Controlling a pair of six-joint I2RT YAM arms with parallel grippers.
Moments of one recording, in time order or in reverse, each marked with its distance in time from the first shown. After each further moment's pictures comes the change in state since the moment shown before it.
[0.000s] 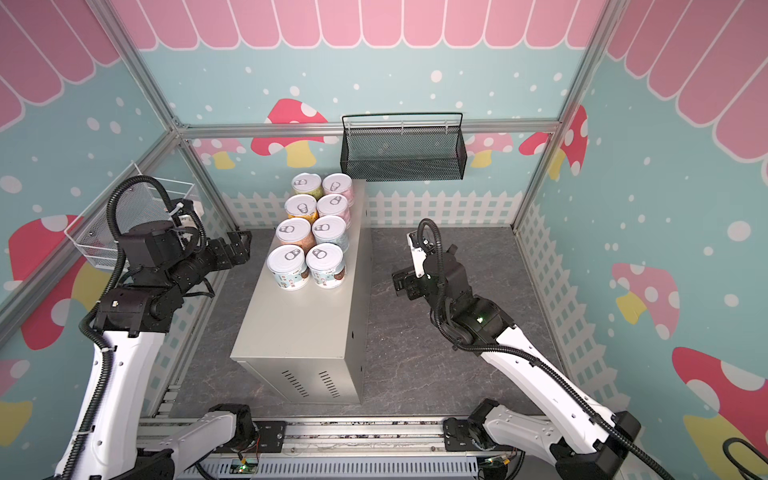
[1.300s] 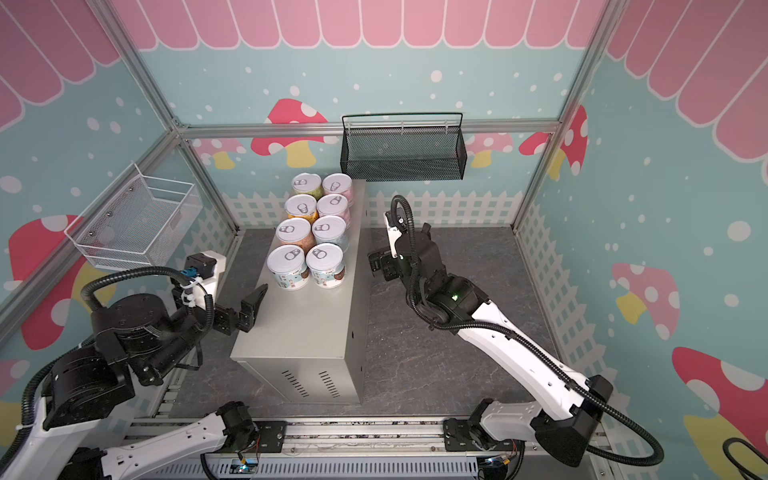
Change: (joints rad) left arm -0.865 -0.330 -0.050 -0.135 -0.655 0.270; right arm 0.087 0.207 0.238 0.004 0.118 0.031
